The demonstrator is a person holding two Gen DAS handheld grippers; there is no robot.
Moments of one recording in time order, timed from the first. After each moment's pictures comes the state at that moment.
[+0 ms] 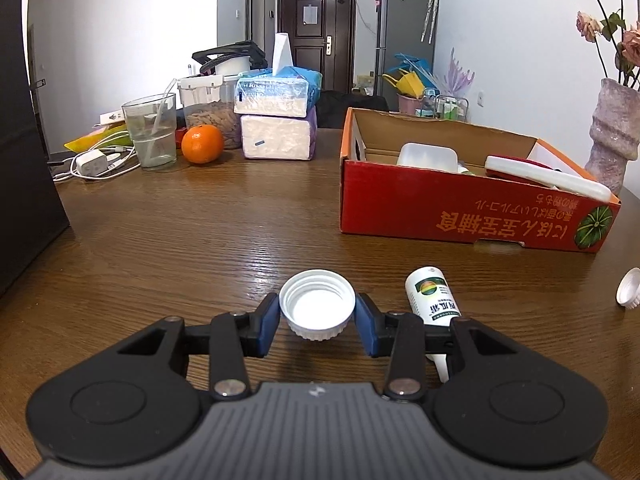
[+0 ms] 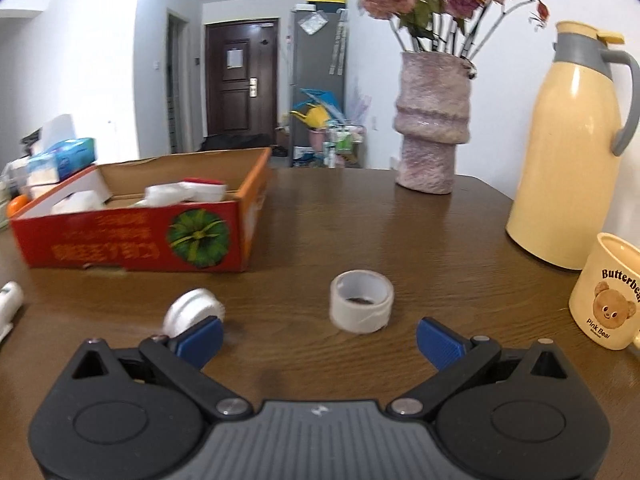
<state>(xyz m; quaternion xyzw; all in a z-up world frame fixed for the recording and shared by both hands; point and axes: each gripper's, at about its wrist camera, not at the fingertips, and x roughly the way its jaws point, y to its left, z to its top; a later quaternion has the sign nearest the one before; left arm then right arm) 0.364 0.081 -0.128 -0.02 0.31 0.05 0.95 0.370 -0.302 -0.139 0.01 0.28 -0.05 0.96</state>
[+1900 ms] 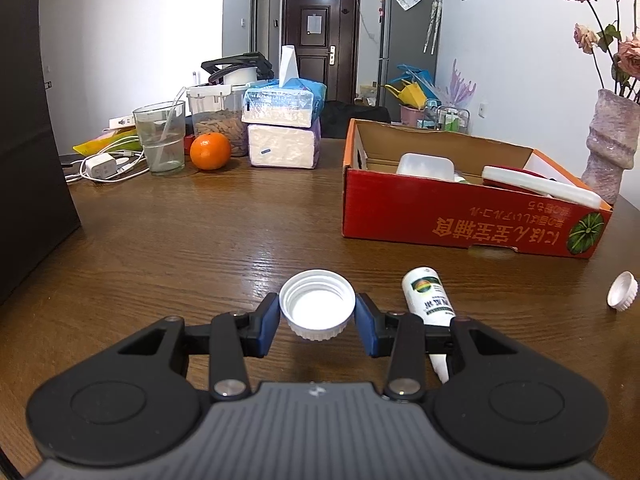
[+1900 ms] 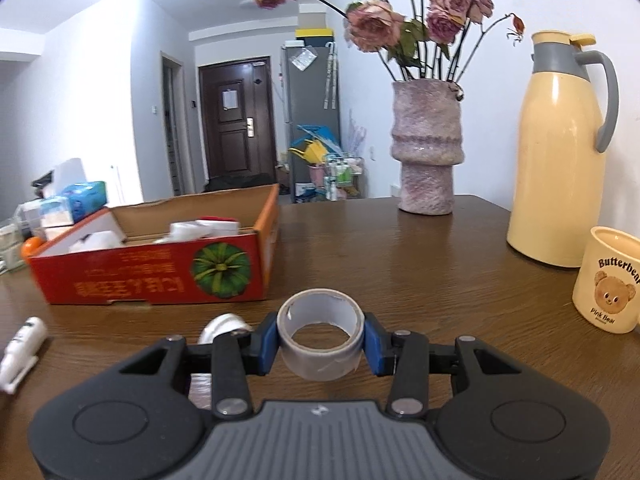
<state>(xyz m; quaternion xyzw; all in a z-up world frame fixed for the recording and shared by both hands) 0.344 0.080 -0.122 -0.03 0.29 0.05 0.95 0.340 -0.288 -0.135 0.05 0.22 -0.04 0.97</state>
